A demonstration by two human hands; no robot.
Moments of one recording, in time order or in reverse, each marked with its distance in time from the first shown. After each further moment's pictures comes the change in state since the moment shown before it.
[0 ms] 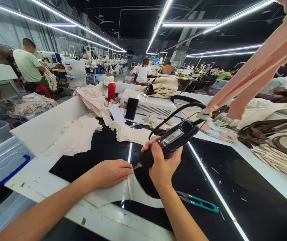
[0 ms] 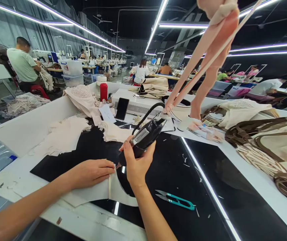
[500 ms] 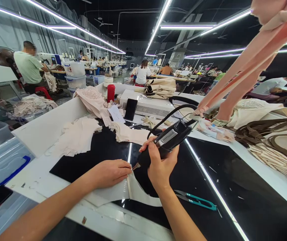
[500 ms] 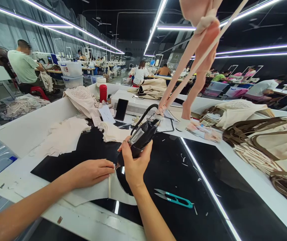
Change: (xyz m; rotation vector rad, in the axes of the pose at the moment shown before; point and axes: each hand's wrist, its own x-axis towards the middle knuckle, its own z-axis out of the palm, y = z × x) left_hand 0.001 0.000 -0.002 -0.026 -0.016 -0.020; right_hand -0.002 -0.002 0.001 -0.019 0.004 0.014
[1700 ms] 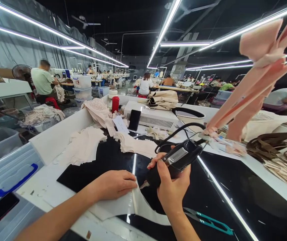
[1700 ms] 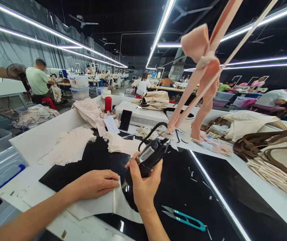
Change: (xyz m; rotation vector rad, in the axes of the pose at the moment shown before) left_hand 0.000 -0.006 0.007 0.017 0.023 0.014; right_hand -0.009 -0.009 -0.012 -0.060 0.037 0.018
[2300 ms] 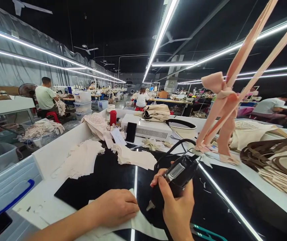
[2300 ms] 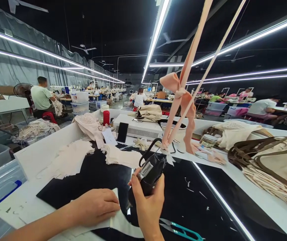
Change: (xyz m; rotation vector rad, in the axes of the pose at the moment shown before) left_hand 0.010 0.018 0.014 0.111 -0.013 0.089; right_hand -0.005 -0.010 -0.024 -0.154 0.061 0.015
